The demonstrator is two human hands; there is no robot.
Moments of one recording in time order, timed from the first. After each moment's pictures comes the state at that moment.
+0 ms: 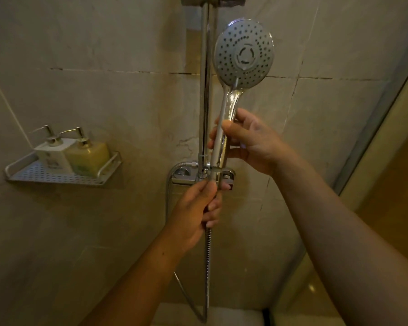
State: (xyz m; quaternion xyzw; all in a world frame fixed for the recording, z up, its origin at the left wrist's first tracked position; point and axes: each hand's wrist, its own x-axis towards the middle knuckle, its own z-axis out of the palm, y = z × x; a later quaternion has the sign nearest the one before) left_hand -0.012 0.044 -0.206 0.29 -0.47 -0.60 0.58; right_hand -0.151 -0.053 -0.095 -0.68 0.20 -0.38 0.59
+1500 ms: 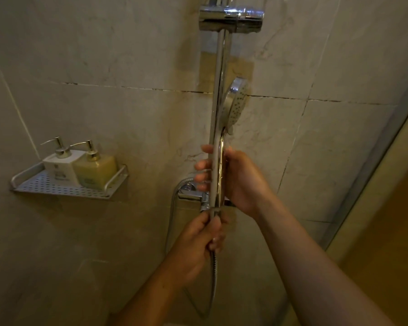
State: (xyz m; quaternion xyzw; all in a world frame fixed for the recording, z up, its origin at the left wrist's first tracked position) left_hand 0.002 0.046 -0.238 0.31 -0.44 -0.60 0.59; right_hand -0.101 -0.027 -0.119 -0.53 0.22 -0.39 0.72
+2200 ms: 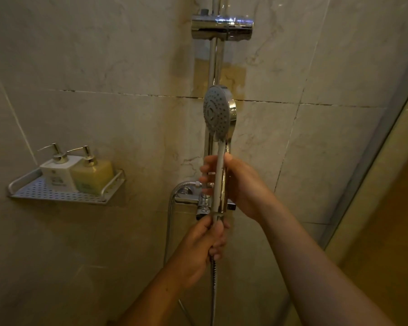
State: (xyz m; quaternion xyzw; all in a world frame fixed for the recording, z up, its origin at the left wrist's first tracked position) left_hand -0.009 0.044 -0.239 0.32 -0.47 -0.60 0.56; right_hand -0.121 -0.040 -0.133 -0.59 0.25 -0.41 0.65
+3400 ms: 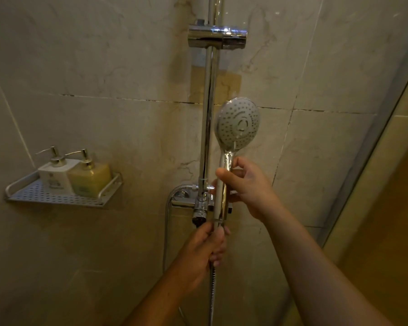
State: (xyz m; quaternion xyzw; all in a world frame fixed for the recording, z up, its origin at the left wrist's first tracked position) left_hand -0.017 0.042 -0.247 0.35 -0.46 -0.60 0.55; right_hand -0.143 -0.036 -0.125 -0.66 0.35 -0.43 0.50
